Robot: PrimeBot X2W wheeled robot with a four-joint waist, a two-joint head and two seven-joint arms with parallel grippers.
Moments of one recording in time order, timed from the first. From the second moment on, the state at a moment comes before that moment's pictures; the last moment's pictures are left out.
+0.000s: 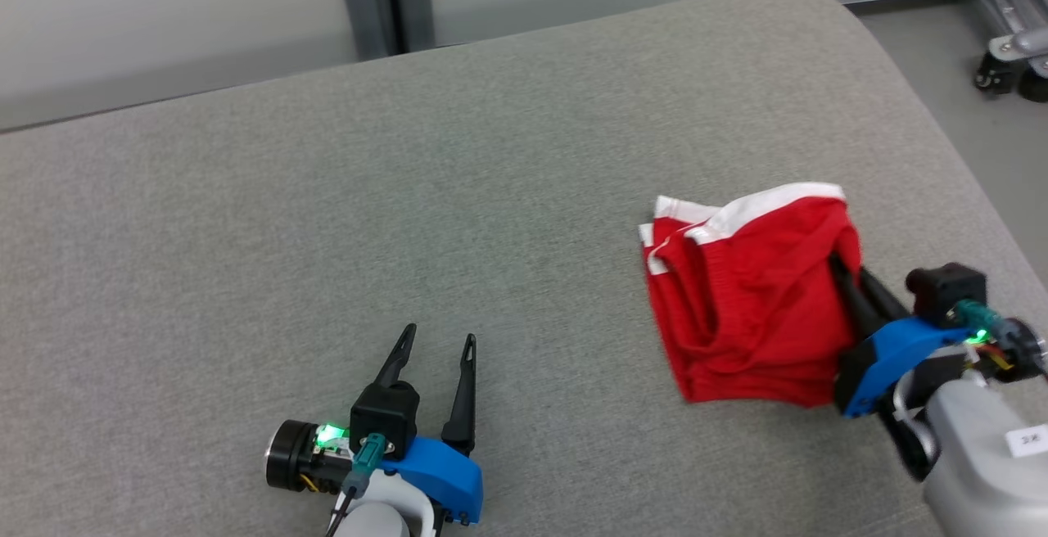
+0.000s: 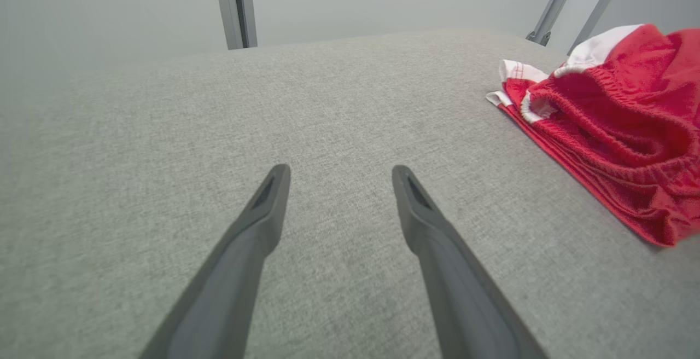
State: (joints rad) left arm -0.24 0.05 -0.46 0.51 -0.23 0.10 -0.26; right arm -0.50 -0.25 0.23 0.80 0.29 0.13 -0.26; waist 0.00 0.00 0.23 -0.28
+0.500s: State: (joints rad) left arm -0.28 0.05 -0.48 0.48 -0.22 0.12 -0.26; right arm -0.72 -0.58 0.02 1.05 0.06 0.13 -0.26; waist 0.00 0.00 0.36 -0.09
